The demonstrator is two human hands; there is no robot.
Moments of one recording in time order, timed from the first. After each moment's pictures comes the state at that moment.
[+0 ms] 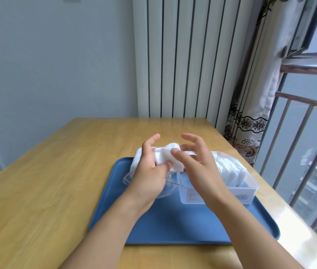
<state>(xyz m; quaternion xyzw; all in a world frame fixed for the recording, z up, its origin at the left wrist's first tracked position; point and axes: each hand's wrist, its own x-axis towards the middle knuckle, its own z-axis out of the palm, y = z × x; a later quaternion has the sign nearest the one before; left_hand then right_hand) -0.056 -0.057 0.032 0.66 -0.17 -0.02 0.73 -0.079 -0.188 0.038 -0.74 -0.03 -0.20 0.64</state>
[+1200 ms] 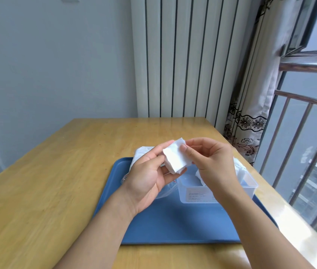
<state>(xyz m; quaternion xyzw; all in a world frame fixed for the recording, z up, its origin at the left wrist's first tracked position) -0.053 -0.054 0.040 0.48 -0.15 -0.19 0.84 -0.075 -0.211 0.042 -0.70 -0.05 -0.27 0.66</state>
